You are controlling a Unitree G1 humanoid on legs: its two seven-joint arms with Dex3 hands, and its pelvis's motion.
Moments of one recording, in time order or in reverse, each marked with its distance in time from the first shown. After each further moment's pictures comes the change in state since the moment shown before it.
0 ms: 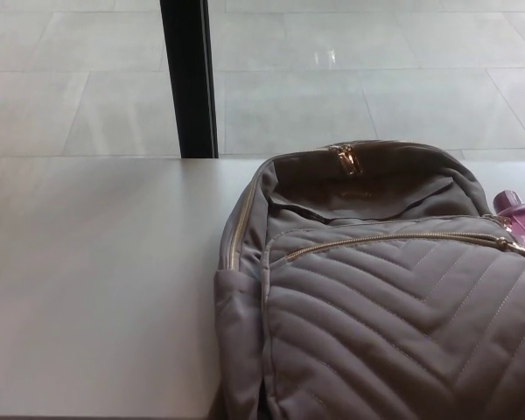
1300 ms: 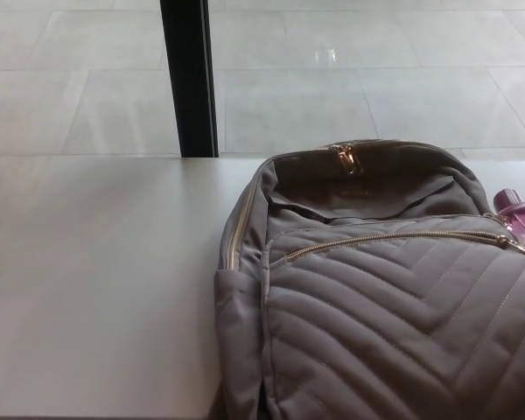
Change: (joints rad) left_arm 0.017 -0.014 0.030 0.026 -0.004 -0.041 0.018; right_arm -0.032 0.458 -0.327 0.097 0.151 -0.148 -0.309
